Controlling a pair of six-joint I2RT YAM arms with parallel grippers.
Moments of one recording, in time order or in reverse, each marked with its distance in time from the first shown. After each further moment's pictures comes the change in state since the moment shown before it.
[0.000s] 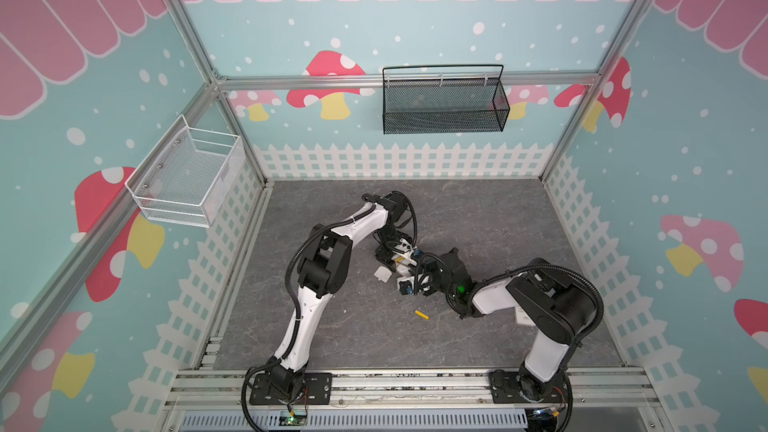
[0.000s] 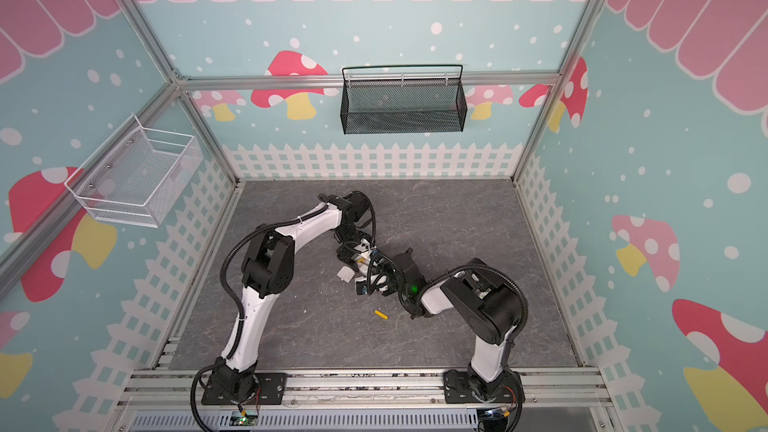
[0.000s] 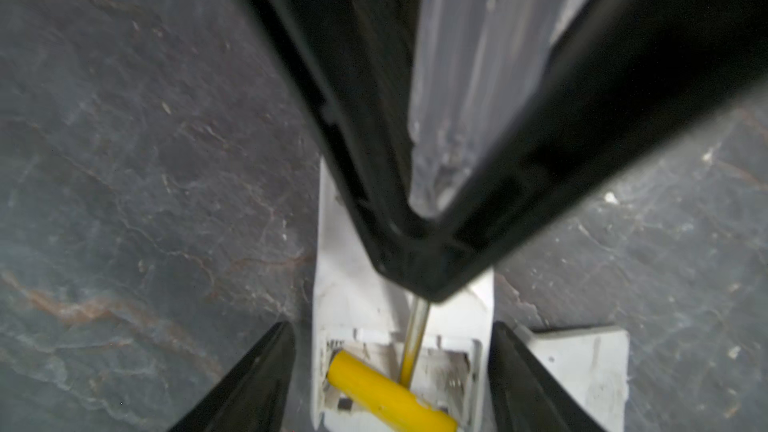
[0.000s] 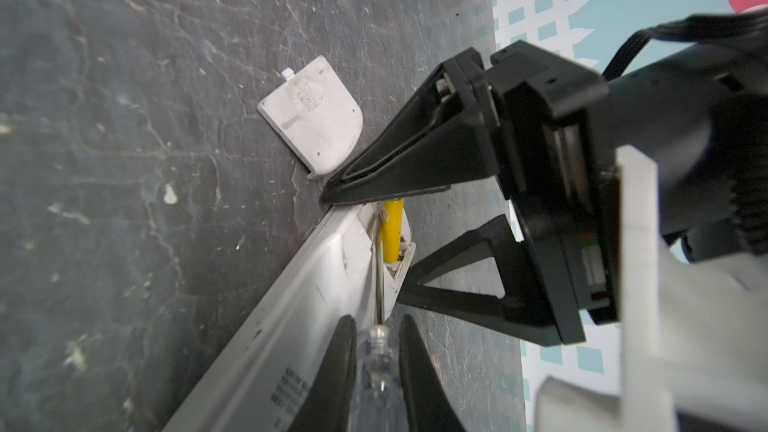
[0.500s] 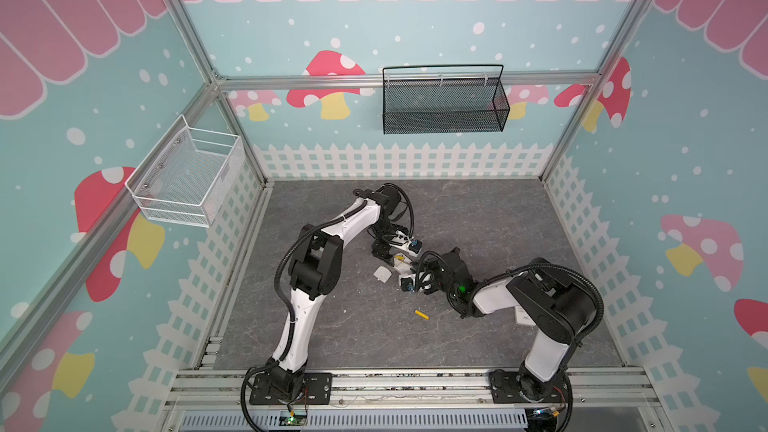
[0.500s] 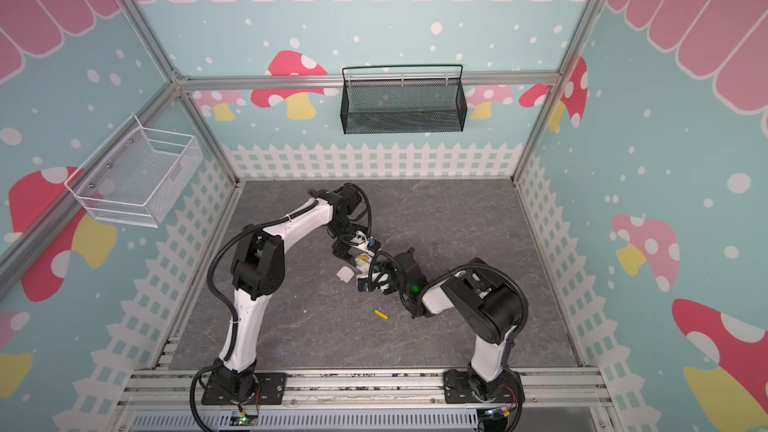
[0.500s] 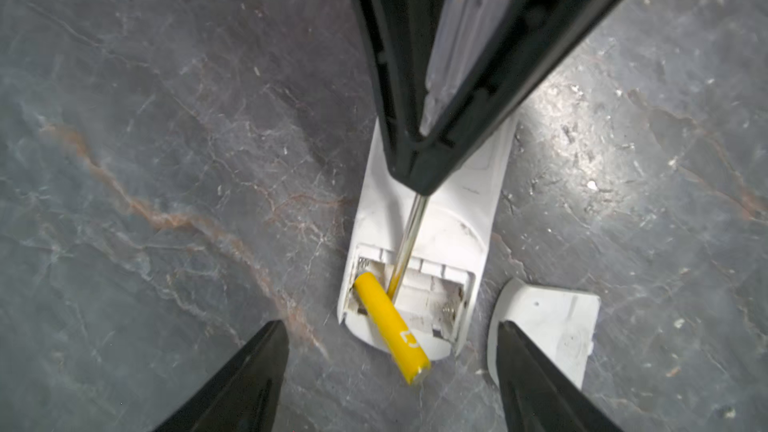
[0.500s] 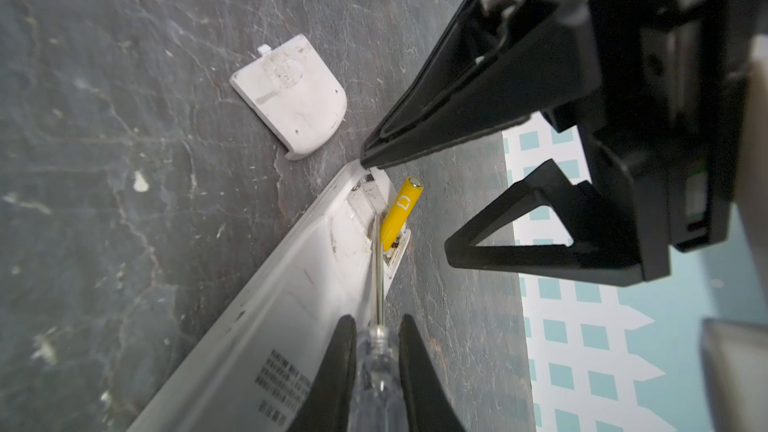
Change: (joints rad) left arm 0.042 -0.084 -0.033 0.021 0.013 -0.103; right arm -0.014 0.000 -0.005 0.011 0.016 0.037
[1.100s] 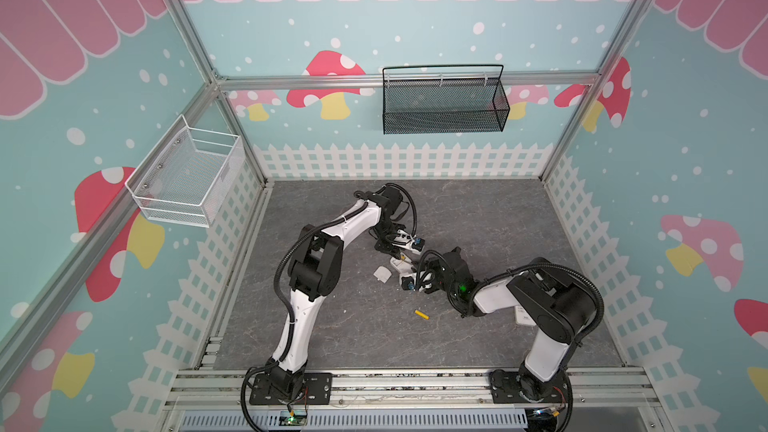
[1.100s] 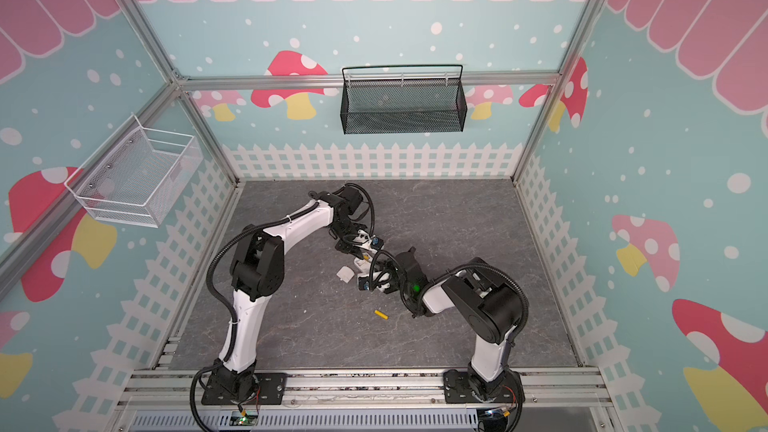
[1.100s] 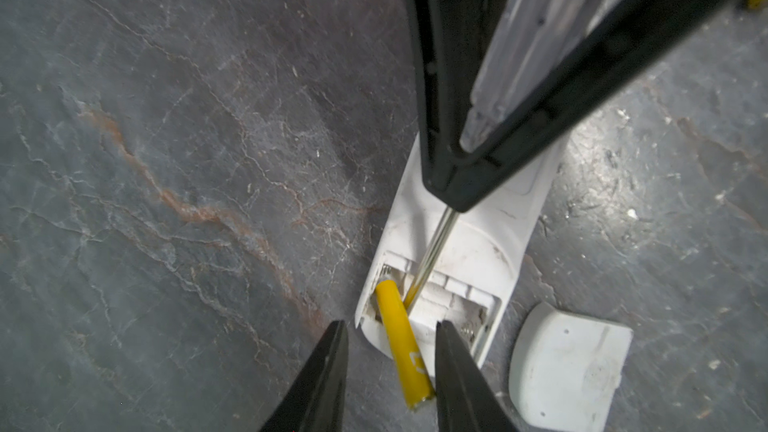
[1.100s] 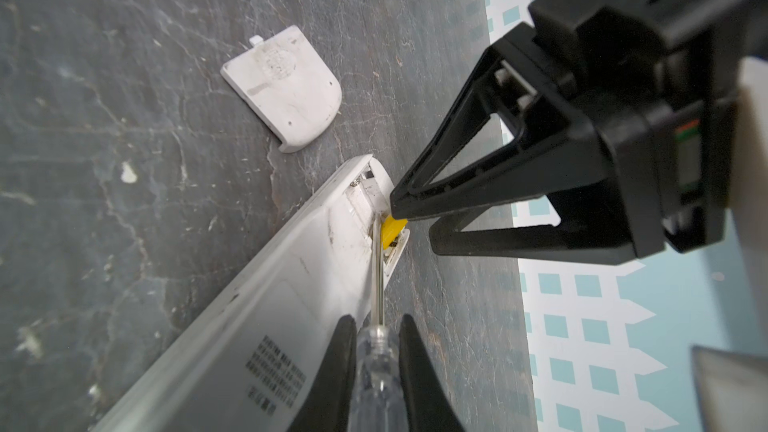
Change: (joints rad) left arm -0.011 -0.005 -0.023 0.077 -0.002 -0.076; right arm -0.007 0.000 0.000 0.000 -0.002 0.004
